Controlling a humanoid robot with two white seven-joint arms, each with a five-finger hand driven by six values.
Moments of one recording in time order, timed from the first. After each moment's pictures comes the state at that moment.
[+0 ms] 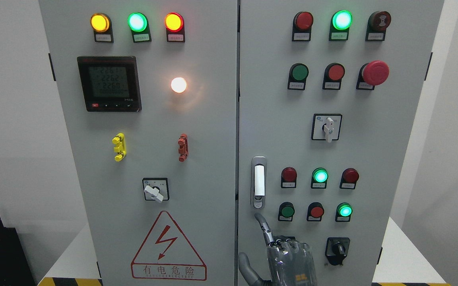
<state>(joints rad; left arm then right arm) 0.00 -0.06 0.00 0.00 0.11 -0.13 -0.07 -0.29 0.09 0.34 -1.57 1.30 0.02 -0.45</state>
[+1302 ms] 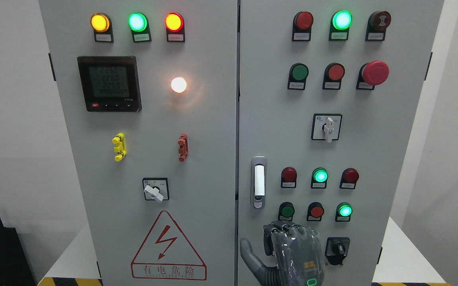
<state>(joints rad) 0.00 -0.06 0.00 0.00 0.11 -0.13 -0.07 -0.34 0.09 0.32 -1.68 1.26 0.02 -0.38</state>
